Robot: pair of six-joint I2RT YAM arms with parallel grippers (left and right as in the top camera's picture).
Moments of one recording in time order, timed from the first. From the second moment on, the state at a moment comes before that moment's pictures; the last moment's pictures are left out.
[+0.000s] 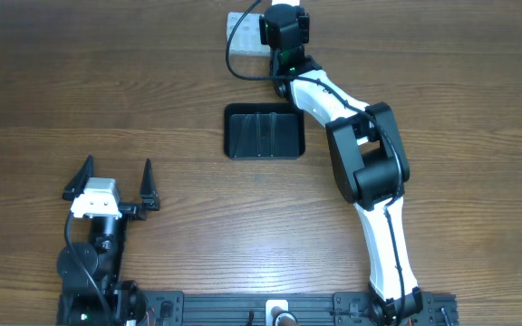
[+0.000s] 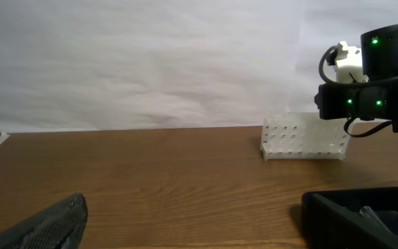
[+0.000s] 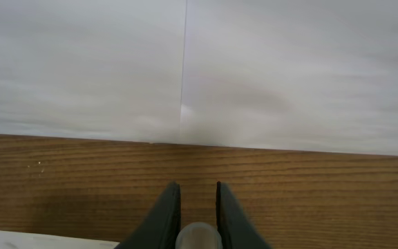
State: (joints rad) left arm 0.01 0.02 0.09 -0.04 0.05 0.01; right arm 0.39 2.40 1.75 0.34 0.41 0.04
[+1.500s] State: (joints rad) left arm 0.01 0.02 0.09 -0.04 0.05 0.01; right arm 0.48 1.89 1.73 -0.79 0.30 0.41
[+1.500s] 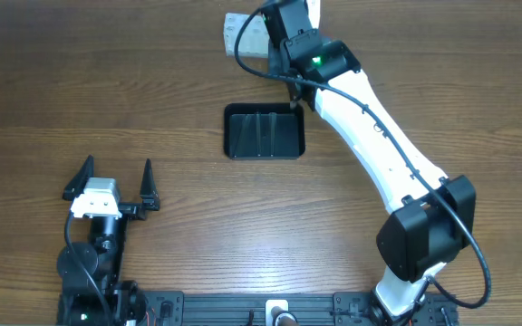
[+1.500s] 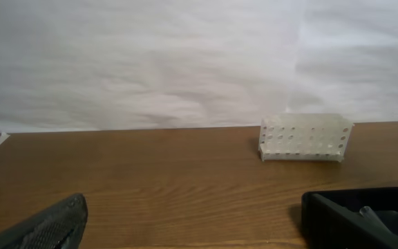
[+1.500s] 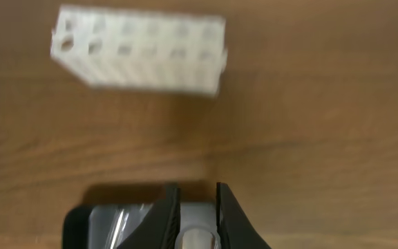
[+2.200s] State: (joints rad) left arm 0.01 0.02 0.09 -0.04 0.05 0.01; right arm 0.48 1.89 1.33 -0.52 0.20 0.52
